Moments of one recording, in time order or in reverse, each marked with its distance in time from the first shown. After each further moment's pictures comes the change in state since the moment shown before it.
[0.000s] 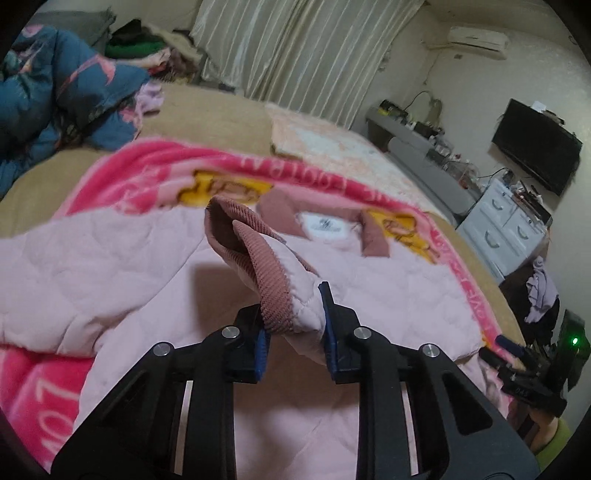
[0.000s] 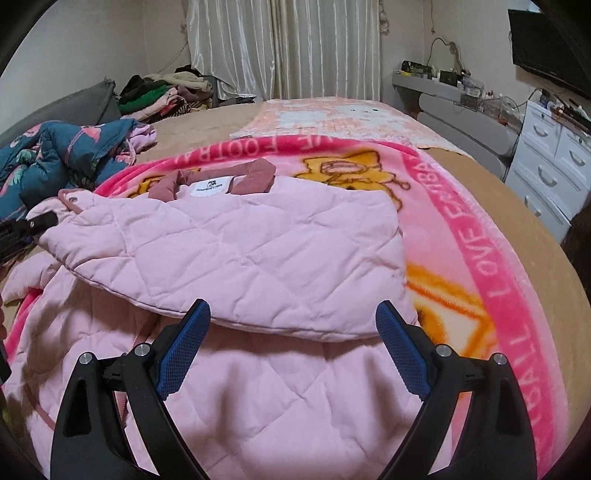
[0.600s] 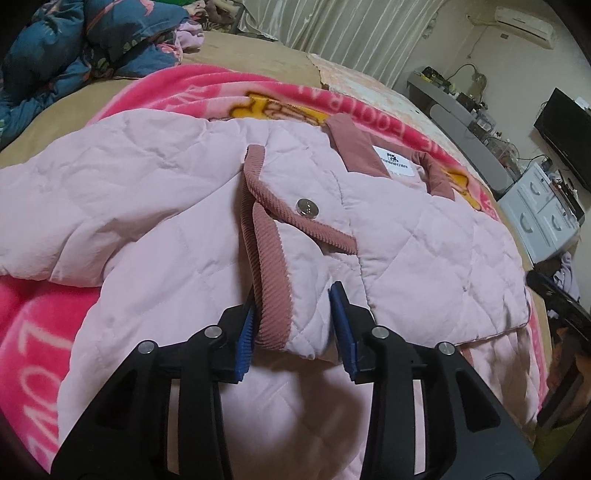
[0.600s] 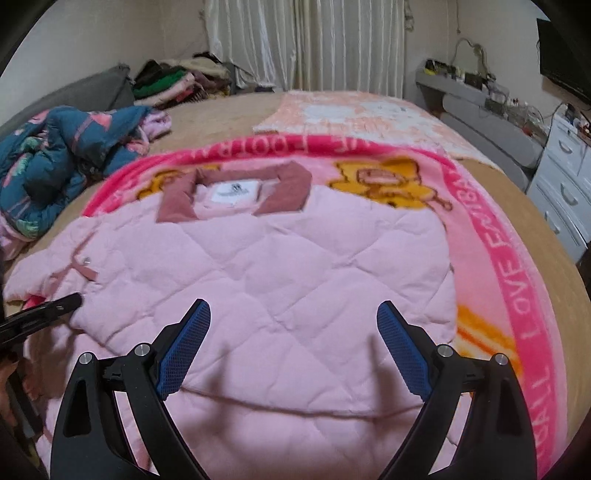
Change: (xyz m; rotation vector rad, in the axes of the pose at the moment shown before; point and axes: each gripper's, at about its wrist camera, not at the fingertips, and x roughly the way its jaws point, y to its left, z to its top) left arm 0.035 0.045 -0.044 -0.067 0.159 0.110; right arm 0.056 0.030 0.039 -0.027 0.082 0.024
